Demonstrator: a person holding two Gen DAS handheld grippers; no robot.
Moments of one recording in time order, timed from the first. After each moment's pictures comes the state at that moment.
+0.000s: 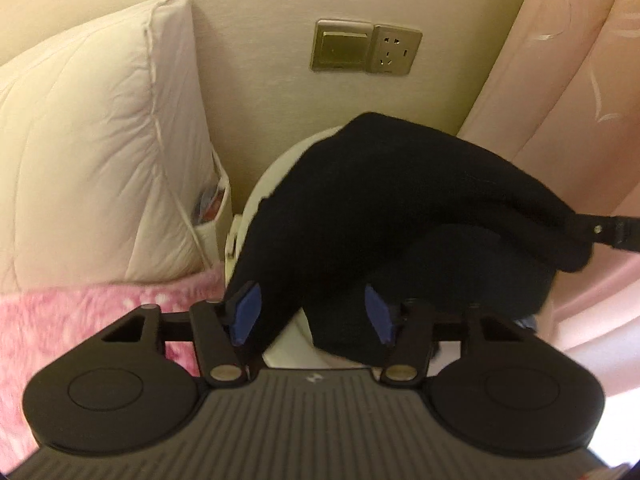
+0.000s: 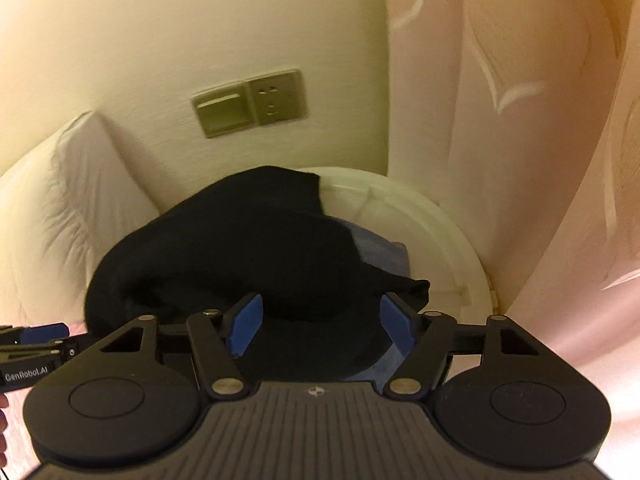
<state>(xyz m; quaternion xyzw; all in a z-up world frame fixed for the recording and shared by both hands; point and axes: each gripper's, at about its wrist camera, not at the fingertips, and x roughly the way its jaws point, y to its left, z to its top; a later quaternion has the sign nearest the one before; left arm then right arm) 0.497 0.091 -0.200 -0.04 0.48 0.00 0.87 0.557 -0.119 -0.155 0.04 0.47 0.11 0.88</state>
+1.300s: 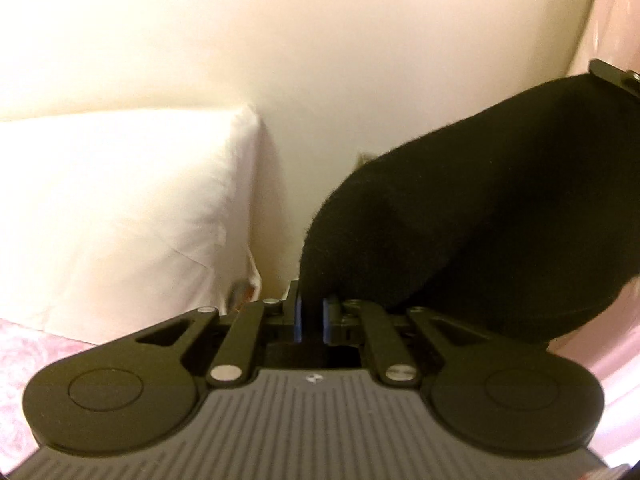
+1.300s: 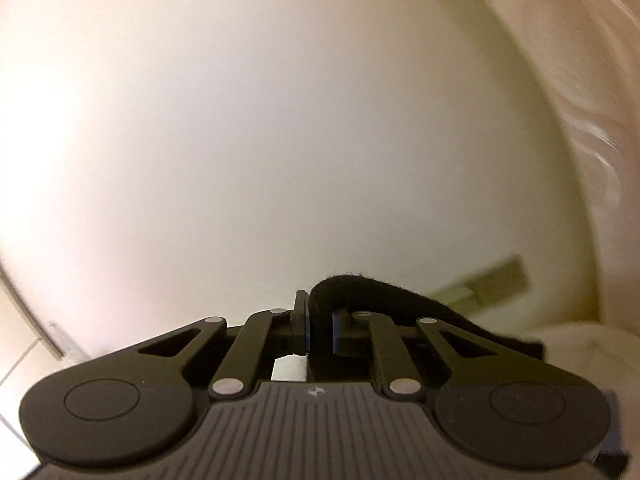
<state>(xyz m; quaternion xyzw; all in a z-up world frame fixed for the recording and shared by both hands) 0.455 0.157 -0.101 -0.12 0.34 0.05 0.93 0.591 -0.081 0.008 0.26 0.25 0.37 0.86</state>
